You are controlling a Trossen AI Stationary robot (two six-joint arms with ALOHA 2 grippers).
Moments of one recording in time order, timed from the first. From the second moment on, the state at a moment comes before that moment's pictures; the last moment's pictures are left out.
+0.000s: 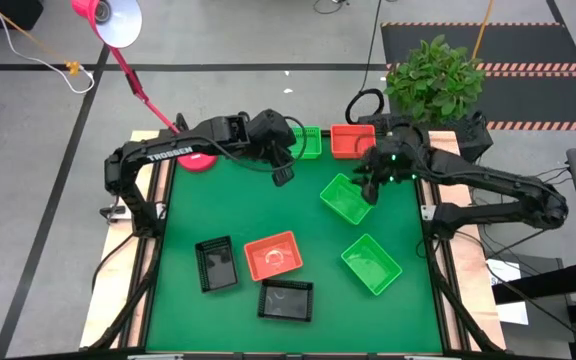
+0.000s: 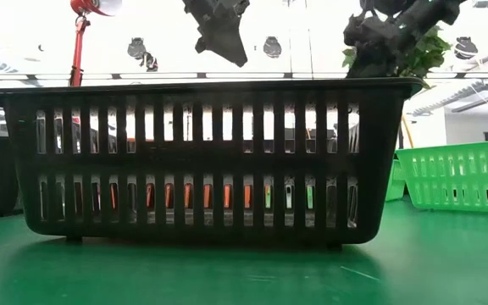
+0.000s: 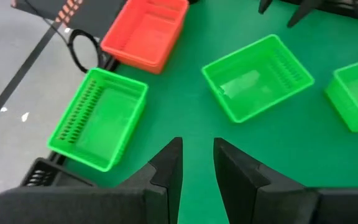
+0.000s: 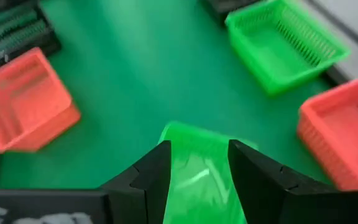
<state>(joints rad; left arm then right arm) 0.26 1.73 1.77 -0.86 -0.09 -0.05 -0.40 0.99 0.81 -0.55 -0.11 0.08</state>
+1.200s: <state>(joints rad) 0.13 1.74 1.77 -0.86 -0.12 -0.14 0.00 1.03 0.45 -0.32 0.05 0.25</state>
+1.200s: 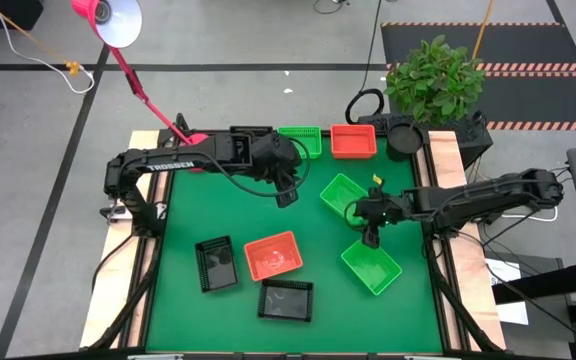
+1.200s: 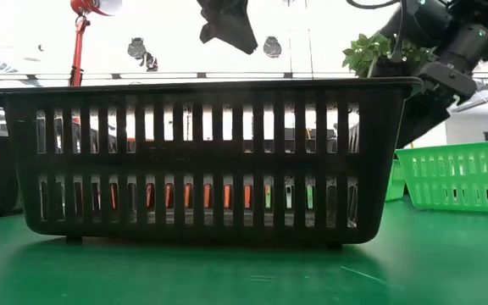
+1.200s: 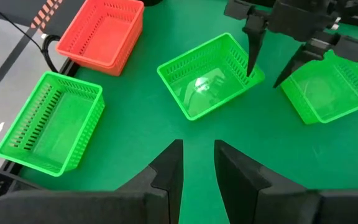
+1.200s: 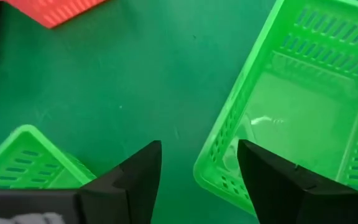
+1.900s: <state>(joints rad) 0.13 1.74 1.77 -0.75 -0.12 -0.14 0.00 1.14 0.40 -0.17 0.13 0.24</state>
